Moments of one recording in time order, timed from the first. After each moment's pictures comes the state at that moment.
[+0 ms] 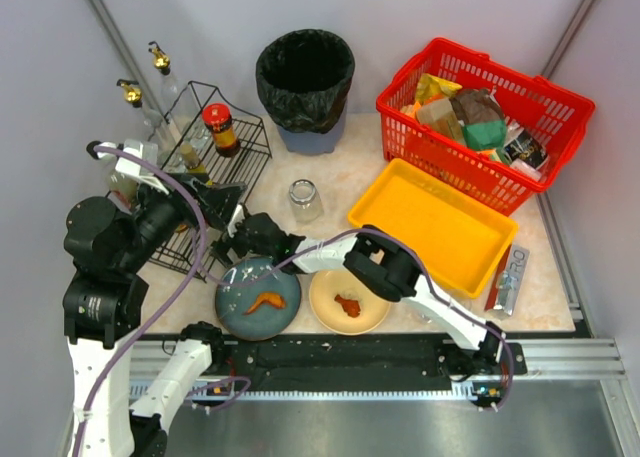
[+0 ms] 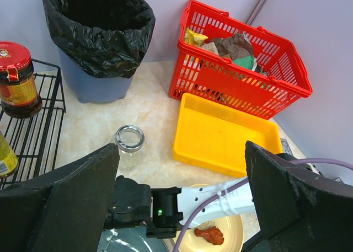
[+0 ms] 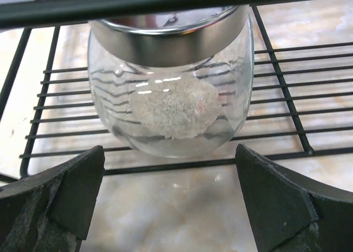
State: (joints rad) left arm -0.13 0.72 1.36 -0.64 0.40 -0.34; right arm 1.12 2.57 1.84 0.54 -0.06 0.03
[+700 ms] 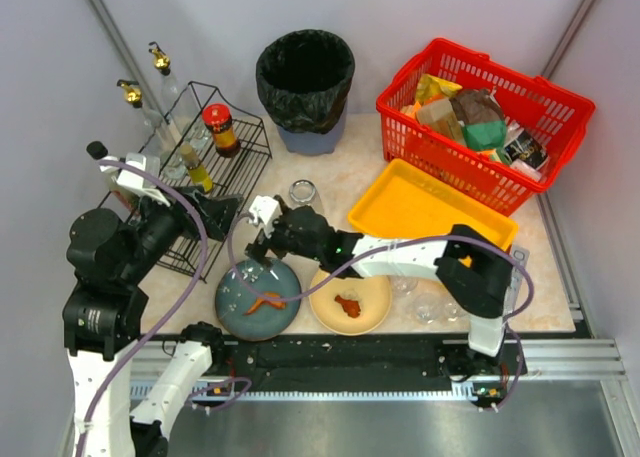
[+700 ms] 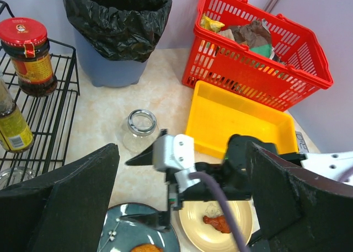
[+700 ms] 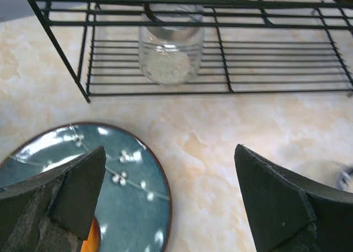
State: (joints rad) left arm -0.13 0.66 1.32 -0.71 0.35 -0.31; right arm 1.14 1.91 1.26 0.40 -0.02 -0.11
